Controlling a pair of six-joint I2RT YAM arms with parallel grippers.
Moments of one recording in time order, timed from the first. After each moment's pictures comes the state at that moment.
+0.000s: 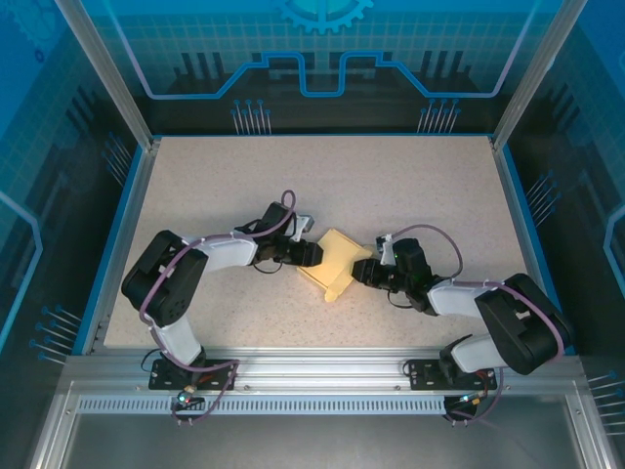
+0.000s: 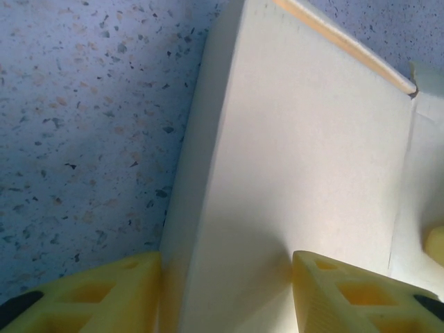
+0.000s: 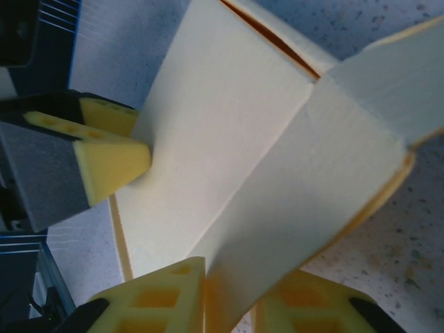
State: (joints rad) left arm -0.51 1.75 0.89 -0.09 0.43 -0.42; right arm 0.47 1.40 0.33 0.47 -0.43 0.79
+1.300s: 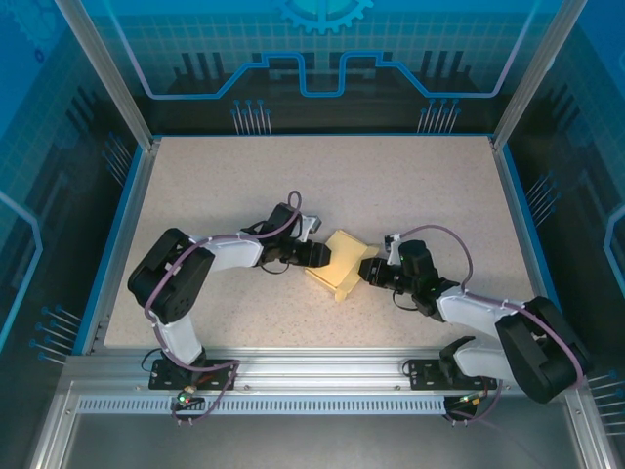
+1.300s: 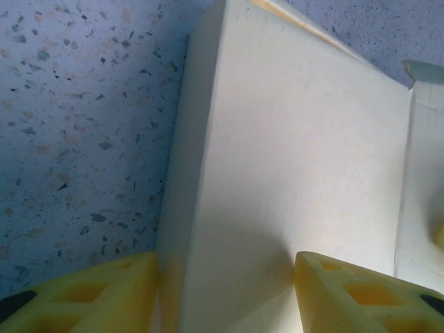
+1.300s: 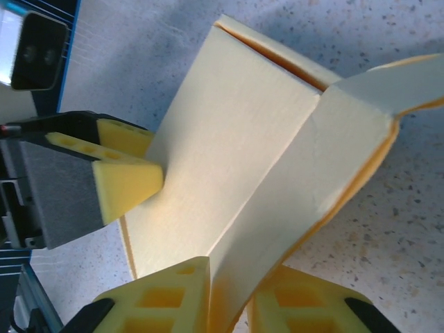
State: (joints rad) left arm -0.55 1.78 0.91 -0.03 0.47 -0.46; right arm 0.47 1.24 0.32 0.32 -0.34 0.78
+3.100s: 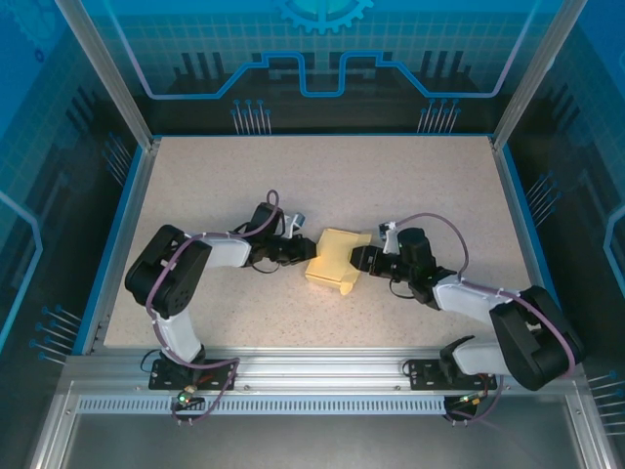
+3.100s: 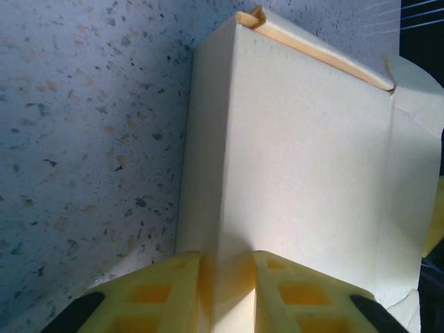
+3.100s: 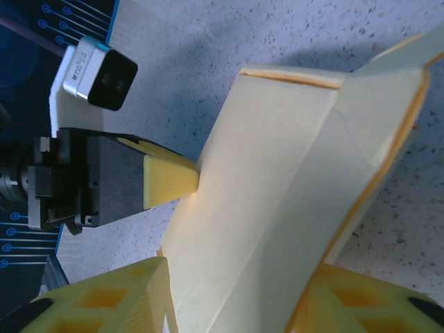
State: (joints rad) left arm -0.42 1.80 0.82 0.15 0.66 -0.69; right arm 0.44 1.29 0.42 0.32 -0.42 0.74
